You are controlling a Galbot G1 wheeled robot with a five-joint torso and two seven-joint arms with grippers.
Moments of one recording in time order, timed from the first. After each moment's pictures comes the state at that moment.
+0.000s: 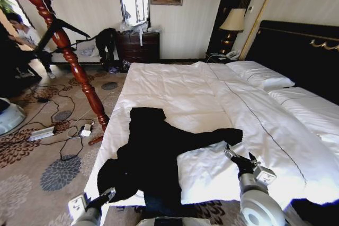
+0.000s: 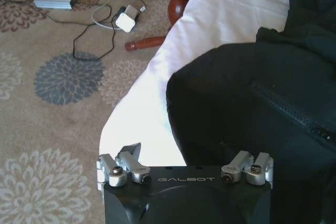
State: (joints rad) left arm 2.01 -1.22 -0.52 -2.50 -0.86 0.54 -0.91; right arm -1.76 0.88 0.51 2.38 0.80 -0.10 0.92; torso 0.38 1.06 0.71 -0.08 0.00
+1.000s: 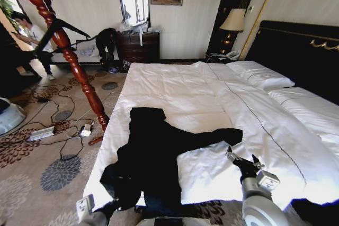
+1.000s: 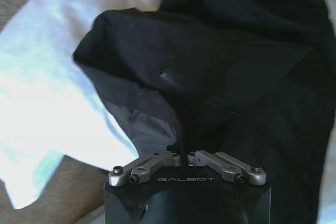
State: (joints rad) left arm 1.96 -1.08 -0.54 -2.50 -1.29 0.61 -0.75; right arm -1.80 0.88 0.53 2.38 0.75 -0.09 0.92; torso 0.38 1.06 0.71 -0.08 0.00
